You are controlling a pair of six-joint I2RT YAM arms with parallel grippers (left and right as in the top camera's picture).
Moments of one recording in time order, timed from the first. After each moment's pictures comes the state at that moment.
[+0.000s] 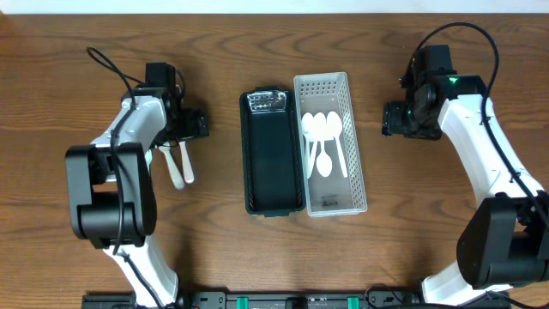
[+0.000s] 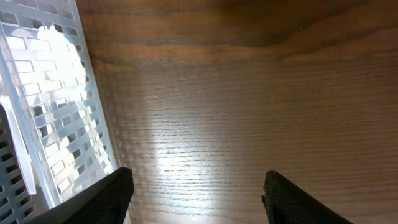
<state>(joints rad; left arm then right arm) 0.03 2.00 1.30 -0.68 0.00 -0.20 0.06 1.75 1.39 -0.99 -0.03 0.18</state>
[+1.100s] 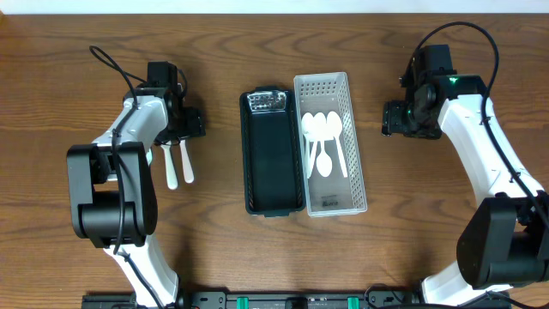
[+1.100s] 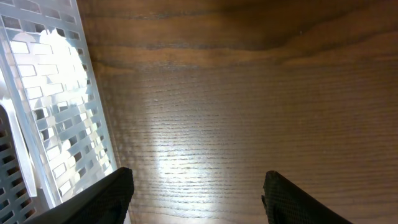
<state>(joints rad) 0.03 2.00 1.30 -0.66 0.01 -0.20 0.06 1.75 1.39 -0.98 -0.03 0.18</state>
